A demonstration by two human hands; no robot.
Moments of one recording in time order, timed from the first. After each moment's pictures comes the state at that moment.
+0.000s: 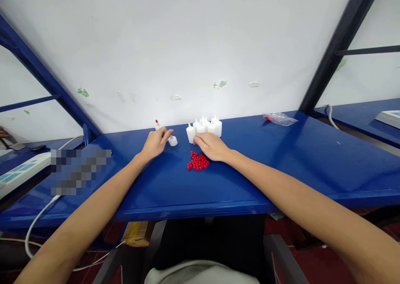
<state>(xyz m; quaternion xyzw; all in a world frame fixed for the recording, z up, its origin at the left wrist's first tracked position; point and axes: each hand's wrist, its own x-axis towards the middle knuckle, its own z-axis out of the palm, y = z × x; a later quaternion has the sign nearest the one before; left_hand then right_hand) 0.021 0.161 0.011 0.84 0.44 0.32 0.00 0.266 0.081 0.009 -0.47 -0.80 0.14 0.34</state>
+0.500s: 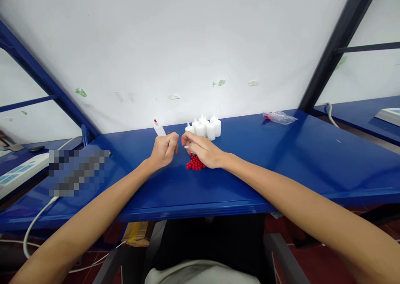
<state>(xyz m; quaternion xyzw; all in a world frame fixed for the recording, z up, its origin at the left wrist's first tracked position) 0.059 0.109 0.016 0.88 0.22 0.42 0.04 0.247 0.054 0.022 -0.29 -0.78 0.36 0.42</state>
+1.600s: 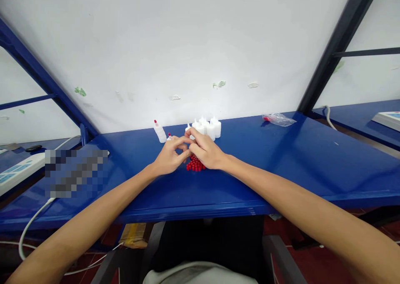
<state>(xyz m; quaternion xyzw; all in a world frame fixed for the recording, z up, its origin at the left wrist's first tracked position) 0.075 0.086 0.019 0.89 0.20 0.36 0.17 0.247 0.051 0.021 -0.36 -0.77 0.28 0.44</state>
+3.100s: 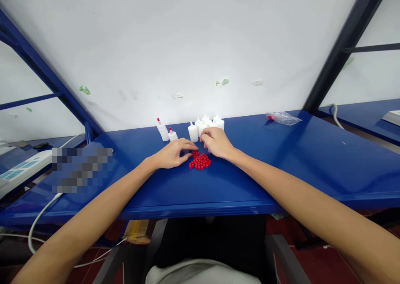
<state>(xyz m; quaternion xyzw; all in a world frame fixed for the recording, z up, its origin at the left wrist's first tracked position) 0.055 0.118 0.010 0.97 0.17 0.17 0.08 0.265 0.074 0.017 -0.54 -0.69 0.25 0.42</state>
